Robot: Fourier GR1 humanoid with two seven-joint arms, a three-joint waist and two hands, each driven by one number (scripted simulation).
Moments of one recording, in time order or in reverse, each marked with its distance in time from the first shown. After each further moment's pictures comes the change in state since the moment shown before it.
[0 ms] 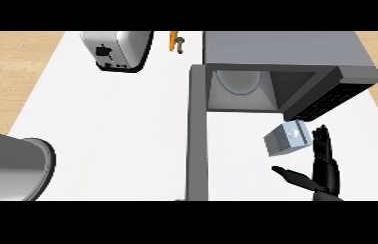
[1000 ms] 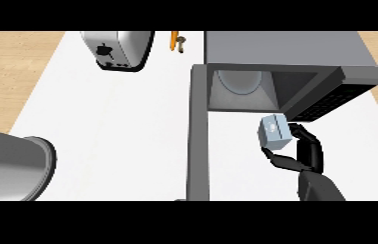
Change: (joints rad) left arm -0.017 0.004 0.027 0.027 0.044 -0.040 0.036; right arm -0.155 0.021 0.006 0.103 0.008 0.074 -0.015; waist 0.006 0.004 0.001
